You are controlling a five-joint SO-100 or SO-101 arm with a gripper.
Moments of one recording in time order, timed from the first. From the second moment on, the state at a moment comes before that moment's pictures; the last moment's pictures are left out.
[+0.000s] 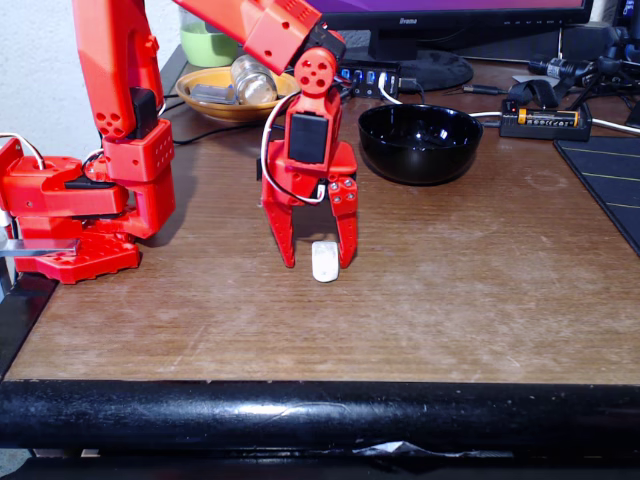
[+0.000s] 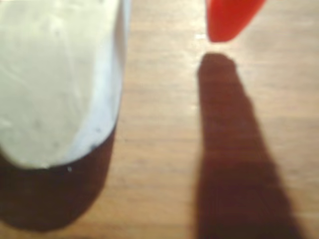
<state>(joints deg) 12.5 97.1 122.7 60.2 -23.1</state>
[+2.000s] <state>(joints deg) -11.4 139.0 120.8 82.4 -13.3</state>
